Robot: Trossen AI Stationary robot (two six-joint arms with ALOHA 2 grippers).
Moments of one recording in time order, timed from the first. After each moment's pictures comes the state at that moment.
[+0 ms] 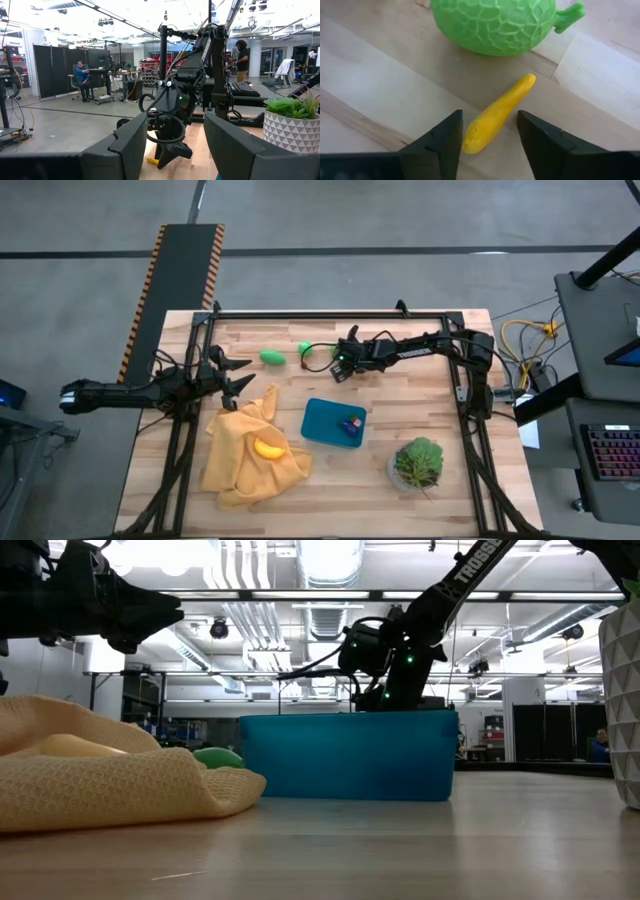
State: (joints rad) left arm 0.06 0.30 0.01 0.46 -0.25 0.07; right arm -0.29 1.96 1.16 -0.37 0.27 0.67
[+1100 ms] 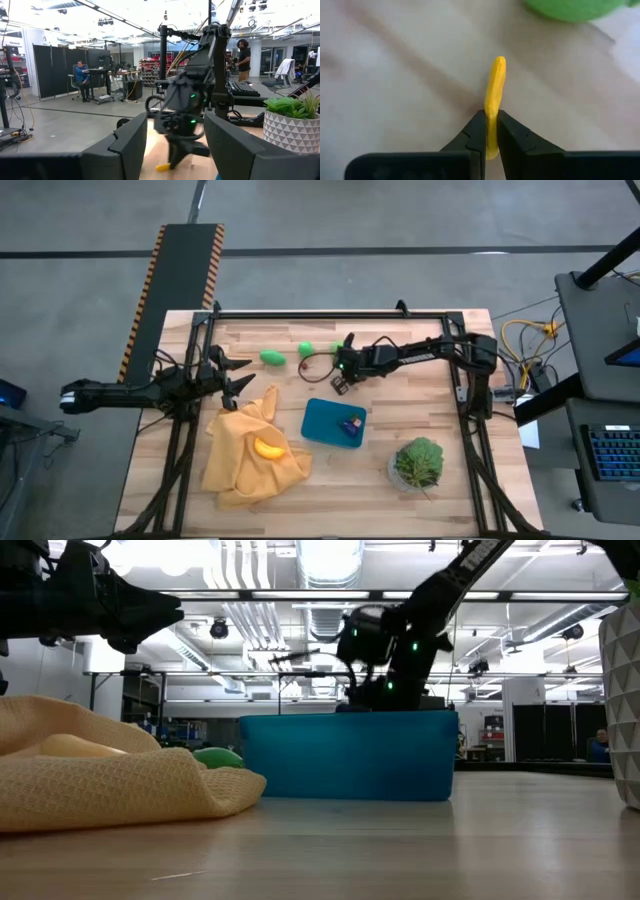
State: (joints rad) left arm 0.06 0.30 0.01 0.46 -0.25 0.07; right arm -0.23 1.91 1.15 -0.41 0.19 0.58
